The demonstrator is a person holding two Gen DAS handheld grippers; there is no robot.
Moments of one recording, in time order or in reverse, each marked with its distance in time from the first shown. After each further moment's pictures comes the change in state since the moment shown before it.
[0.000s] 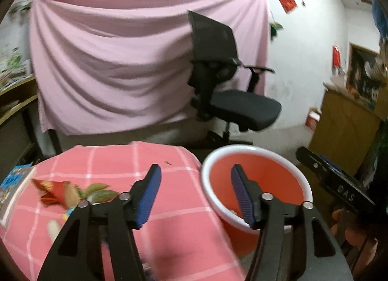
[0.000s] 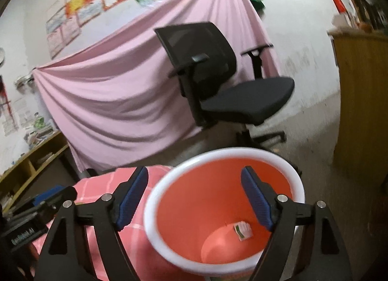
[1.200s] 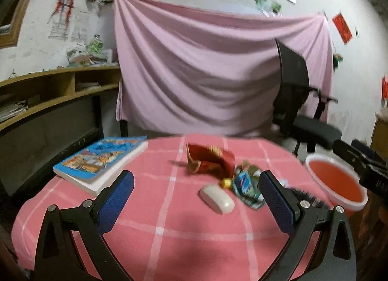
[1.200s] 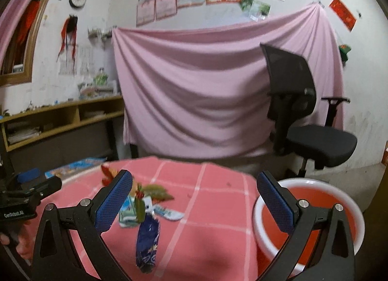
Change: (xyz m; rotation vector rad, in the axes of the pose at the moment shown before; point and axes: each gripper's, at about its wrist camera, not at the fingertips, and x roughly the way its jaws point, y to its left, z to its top) left arm -0.094 0.164 -0.094 -0.137 -0.090 0.329; right arm -0.001 0.167 -0.051 -0.381 -0.033 0.266
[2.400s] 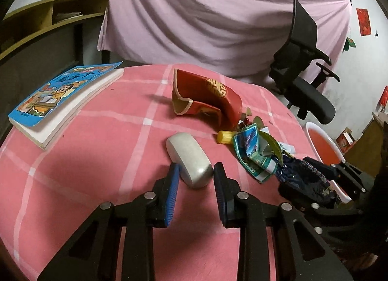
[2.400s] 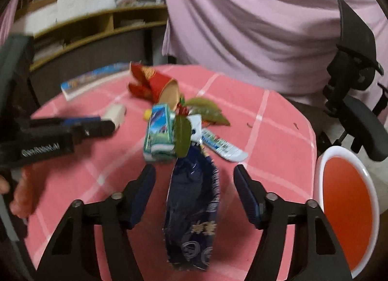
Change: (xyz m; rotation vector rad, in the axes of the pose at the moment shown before) left arm 0.071 0.020 -0.010 -0.142 0.384 -0.131; right arm 0.072 0.055 -0.045 -0.246 0.501 0.200
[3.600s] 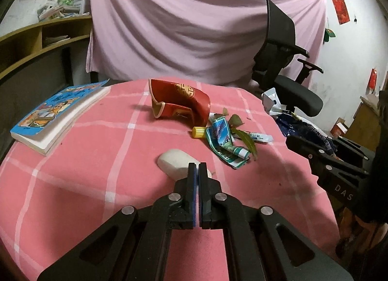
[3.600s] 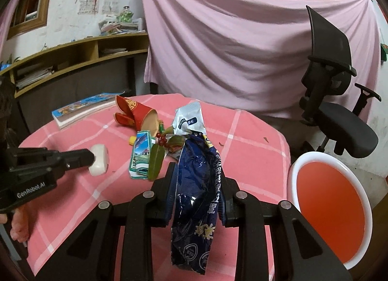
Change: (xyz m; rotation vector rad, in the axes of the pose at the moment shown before) left arm -0.017 -0.029 -0.025 0.114 -0.097 -0.021; right arm -0.033 -0.010 -0.004 0.088 -0.175 -0.097
